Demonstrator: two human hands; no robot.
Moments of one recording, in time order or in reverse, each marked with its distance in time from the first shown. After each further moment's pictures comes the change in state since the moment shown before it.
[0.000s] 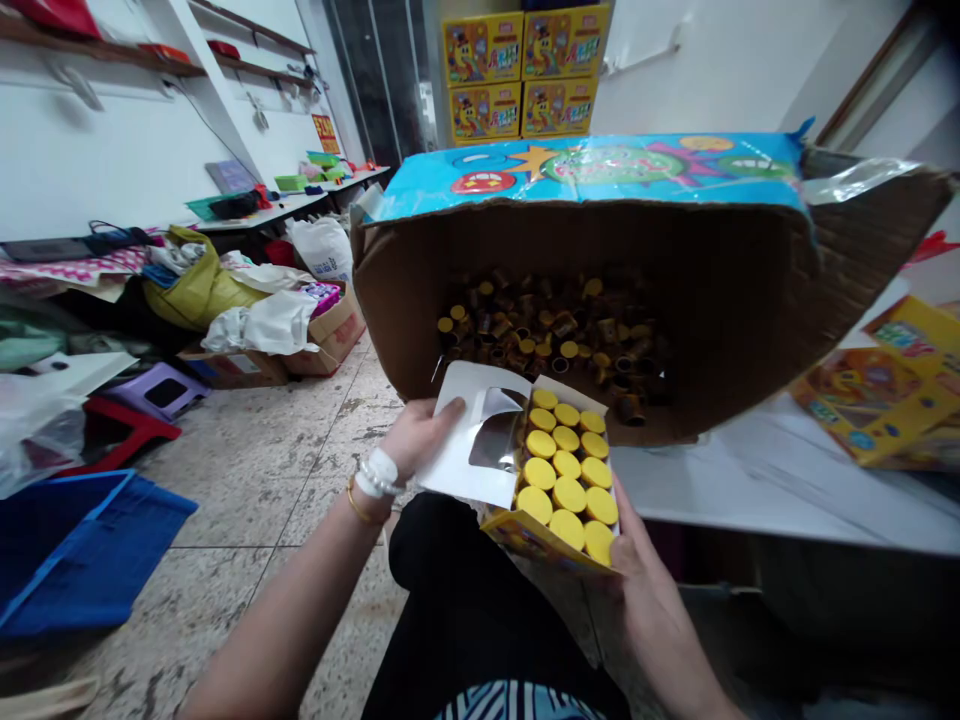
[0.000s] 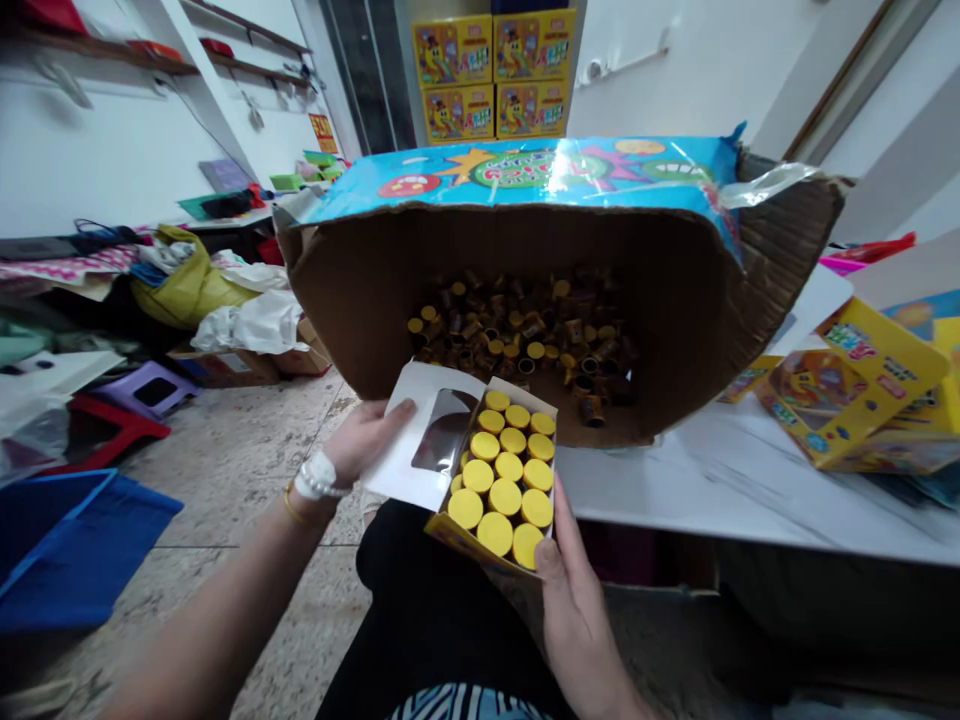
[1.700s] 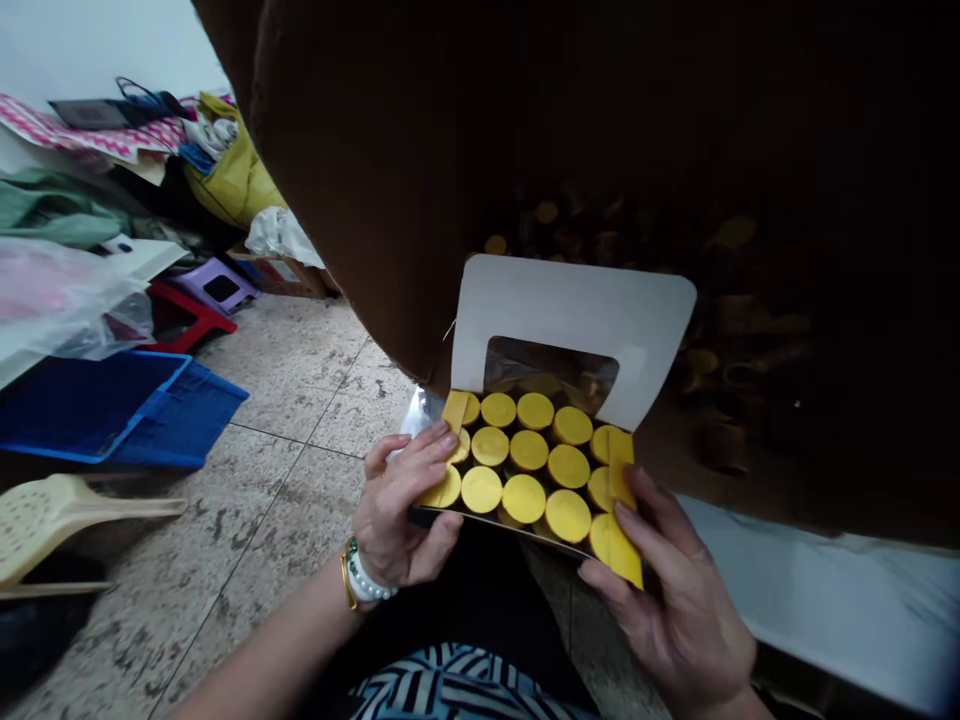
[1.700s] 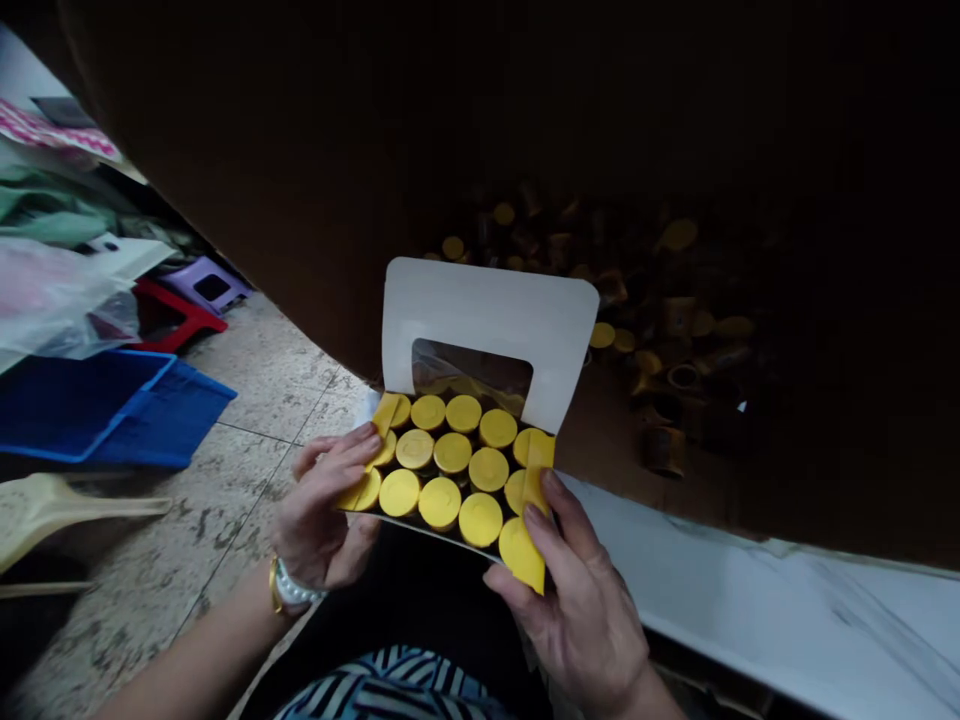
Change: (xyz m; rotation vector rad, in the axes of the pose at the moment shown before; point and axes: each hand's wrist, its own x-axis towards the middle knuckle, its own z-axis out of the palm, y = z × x) left_hand -0.029 -0.082 0.044 0.540 0.572 0.988; right_hand 0.104 0.019 -0.032 -0.667 -0.147 -0.813
